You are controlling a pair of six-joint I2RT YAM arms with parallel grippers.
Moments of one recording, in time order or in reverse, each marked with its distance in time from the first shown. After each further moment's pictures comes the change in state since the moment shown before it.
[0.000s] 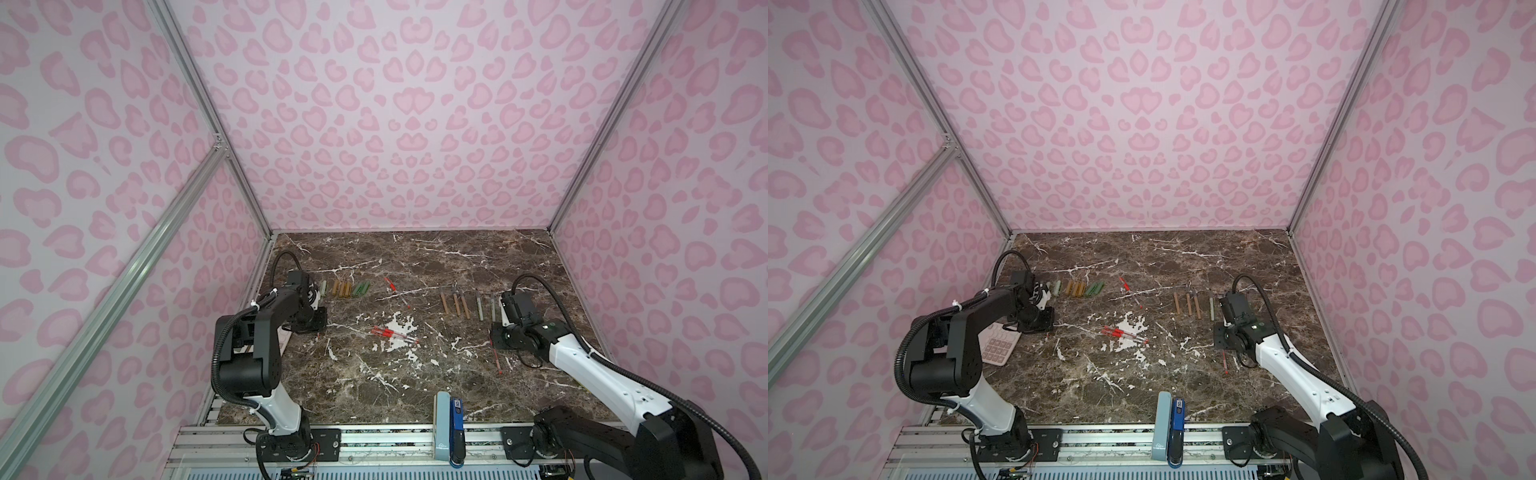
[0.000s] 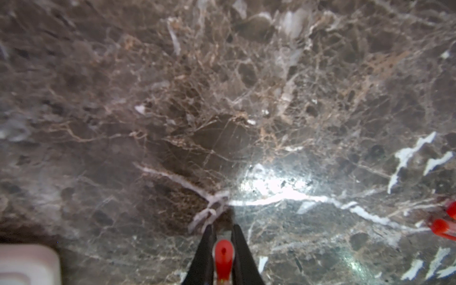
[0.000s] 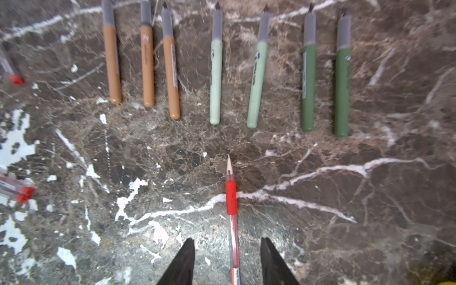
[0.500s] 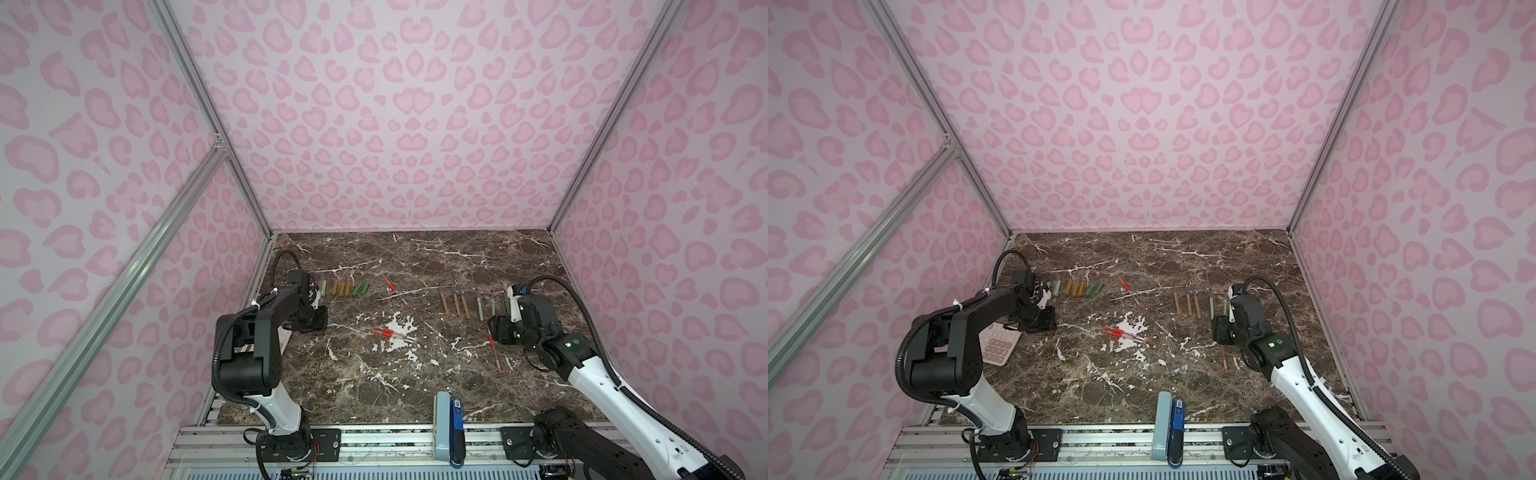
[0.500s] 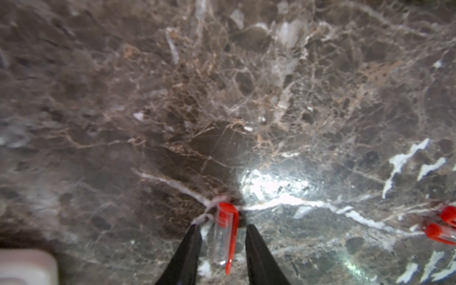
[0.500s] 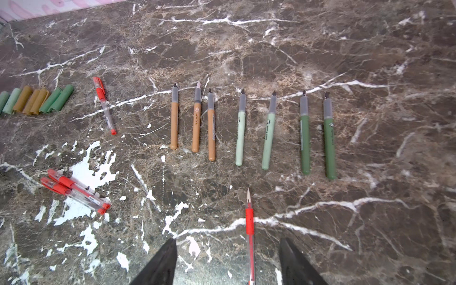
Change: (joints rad) left arm -0.001 -0.010 0.005 0.003 -0.008 -0.012; right arm 0.022 -0.182 0.019 0.054 -0.030 -0.016
